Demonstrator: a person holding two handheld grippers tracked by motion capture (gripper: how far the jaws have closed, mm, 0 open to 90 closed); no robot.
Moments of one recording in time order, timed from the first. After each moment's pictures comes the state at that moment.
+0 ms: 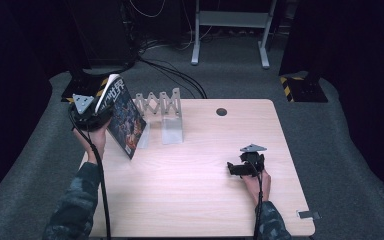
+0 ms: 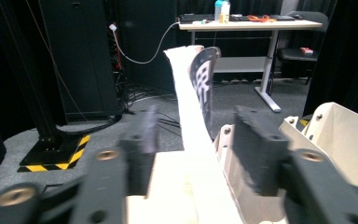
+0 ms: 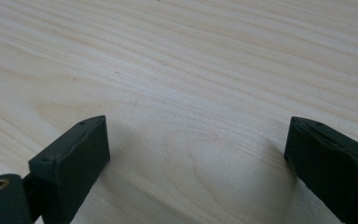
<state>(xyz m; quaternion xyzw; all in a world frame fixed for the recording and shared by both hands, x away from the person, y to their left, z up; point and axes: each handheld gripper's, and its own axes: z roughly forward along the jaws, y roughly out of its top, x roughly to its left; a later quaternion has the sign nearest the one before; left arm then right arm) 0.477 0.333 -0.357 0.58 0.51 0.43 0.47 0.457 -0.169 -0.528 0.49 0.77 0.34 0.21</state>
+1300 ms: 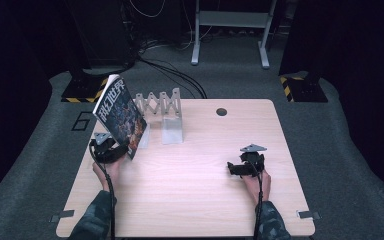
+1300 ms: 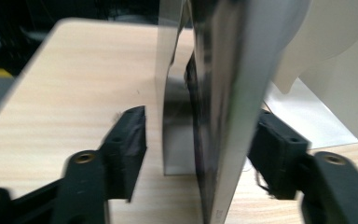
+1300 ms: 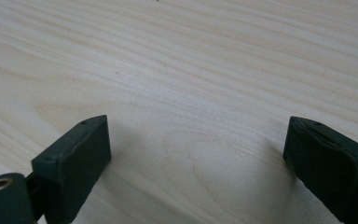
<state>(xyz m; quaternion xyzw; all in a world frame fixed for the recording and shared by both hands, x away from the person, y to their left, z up) 0.457 0.318 -0.488 0.61 0.60 0.29 0.43 0.457 -0.169 -0.529 0.49 0.77 0.34 0.21</state>
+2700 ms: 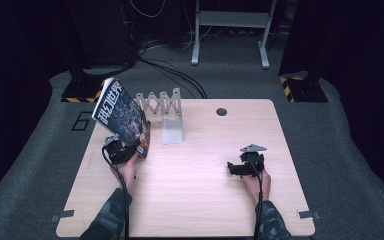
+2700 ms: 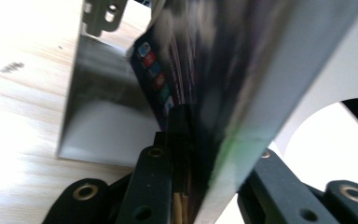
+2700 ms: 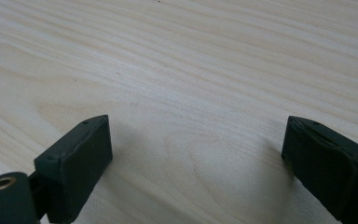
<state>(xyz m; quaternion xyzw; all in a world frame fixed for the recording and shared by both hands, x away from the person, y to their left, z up) 0.466 0.292 -0.508 0.54 0.63 0.20 0.51 0.456 -0.169 -0.528 0.49 0.77 0.34 0.21</state>
